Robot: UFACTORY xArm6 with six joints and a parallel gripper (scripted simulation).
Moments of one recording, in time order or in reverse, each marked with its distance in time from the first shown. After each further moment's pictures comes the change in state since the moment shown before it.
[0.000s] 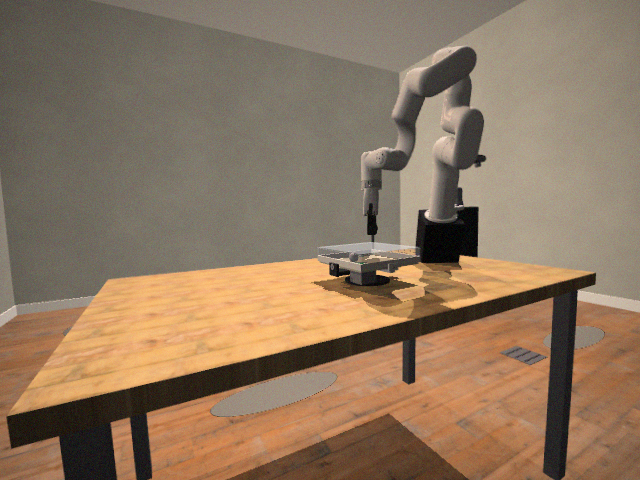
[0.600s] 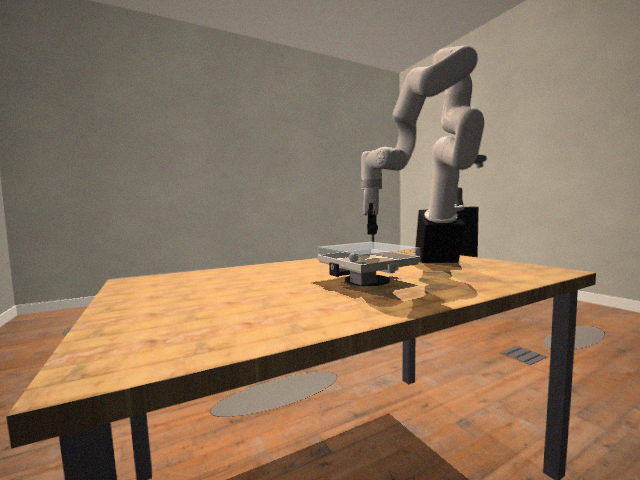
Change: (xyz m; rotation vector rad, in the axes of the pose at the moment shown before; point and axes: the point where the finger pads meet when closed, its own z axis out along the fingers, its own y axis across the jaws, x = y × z) arm 0.001 0.001 -0.002 0.001 0.000 -0.001
